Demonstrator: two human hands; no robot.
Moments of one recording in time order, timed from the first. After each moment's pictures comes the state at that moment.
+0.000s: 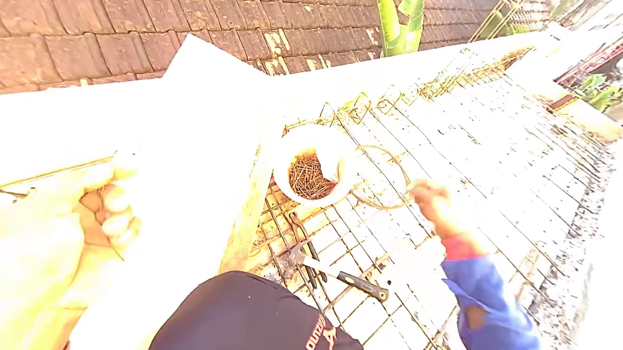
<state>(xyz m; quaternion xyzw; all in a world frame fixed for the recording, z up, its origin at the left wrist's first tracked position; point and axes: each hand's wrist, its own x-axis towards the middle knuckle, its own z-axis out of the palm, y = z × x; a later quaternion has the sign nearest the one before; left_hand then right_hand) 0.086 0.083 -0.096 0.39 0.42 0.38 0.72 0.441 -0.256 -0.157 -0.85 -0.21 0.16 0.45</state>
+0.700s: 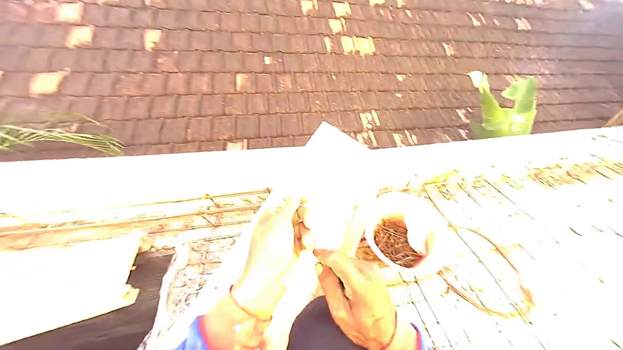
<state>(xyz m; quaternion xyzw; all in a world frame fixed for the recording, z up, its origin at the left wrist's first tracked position) 0.080 0.054 -0.045 0.36 0.33 0.43 0.76 0.194 -0.053 -0.126 -0.55 -0.68 -0.04 0.49</state>
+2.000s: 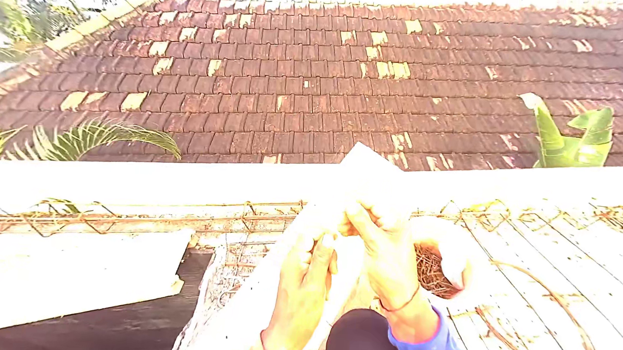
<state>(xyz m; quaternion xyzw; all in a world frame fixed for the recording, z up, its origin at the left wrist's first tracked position) 0.035 0.021 -0.075 0.62 0.19 0.53 0.55 0.171 -0.001 -0.037 -0.45 -0.43 0.28 0.73</state>
